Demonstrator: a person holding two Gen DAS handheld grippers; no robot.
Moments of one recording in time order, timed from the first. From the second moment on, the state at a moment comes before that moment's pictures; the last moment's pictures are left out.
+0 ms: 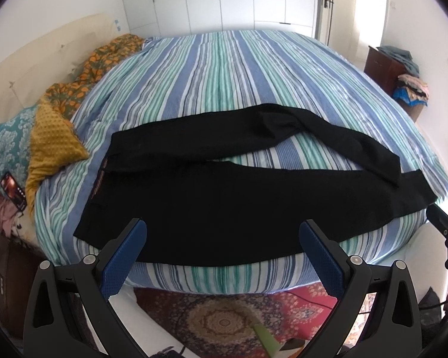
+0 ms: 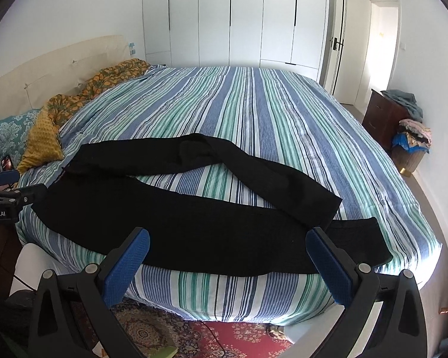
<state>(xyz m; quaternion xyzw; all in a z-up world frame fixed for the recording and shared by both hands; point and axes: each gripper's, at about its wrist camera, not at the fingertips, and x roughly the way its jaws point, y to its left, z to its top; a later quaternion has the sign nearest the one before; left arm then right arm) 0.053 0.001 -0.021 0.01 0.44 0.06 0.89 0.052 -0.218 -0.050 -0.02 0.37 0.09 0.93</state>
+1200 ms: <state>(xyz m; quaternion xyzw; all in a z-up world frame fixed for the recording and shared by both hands) 0.082 0.000 -0.069 0.03 0.52 0.08 0.85 0.275 -0.234 -0.212 -0.20 0.45 0.11 0.86</state>
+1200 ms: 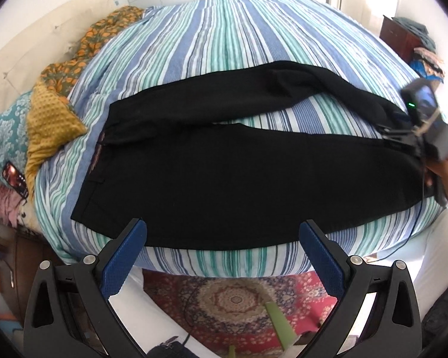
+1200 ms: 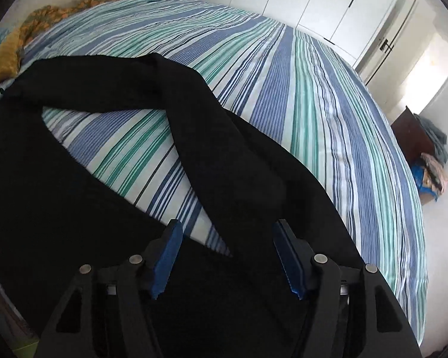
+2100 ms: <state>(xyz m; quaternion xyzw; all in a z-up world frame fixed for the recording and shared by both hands) 0.115 -0.030 -0.107 0.04 0.56 0.02 0.82 0.406 -0.491 -0.201 0.18 0.52 0.04 0.83</state>
